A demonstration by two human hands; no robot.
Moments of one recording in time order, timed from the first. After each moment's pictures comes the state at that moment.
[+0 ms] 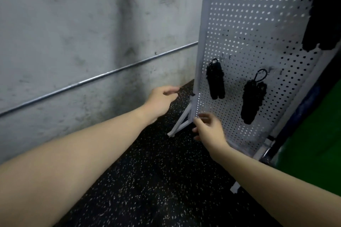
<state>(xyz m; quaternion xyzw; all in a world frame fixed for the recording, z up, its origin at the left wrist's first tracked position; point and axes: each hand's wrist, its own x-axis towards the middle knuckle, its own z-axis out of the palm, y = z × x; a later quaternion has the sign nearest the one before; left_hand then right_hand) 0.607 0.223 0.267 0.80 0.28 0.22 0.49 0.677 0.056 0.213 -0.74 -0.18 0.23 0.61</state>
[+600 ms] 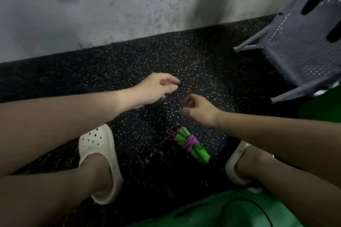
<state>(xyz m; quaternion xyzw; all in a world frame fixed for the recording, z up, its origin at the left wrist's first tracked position) 0.186 -0.007 0.163 0.72 0.44 0.14 0.52 0.362 -0.102 0.129 -0.71 -0.52 0.43 0.21</state>
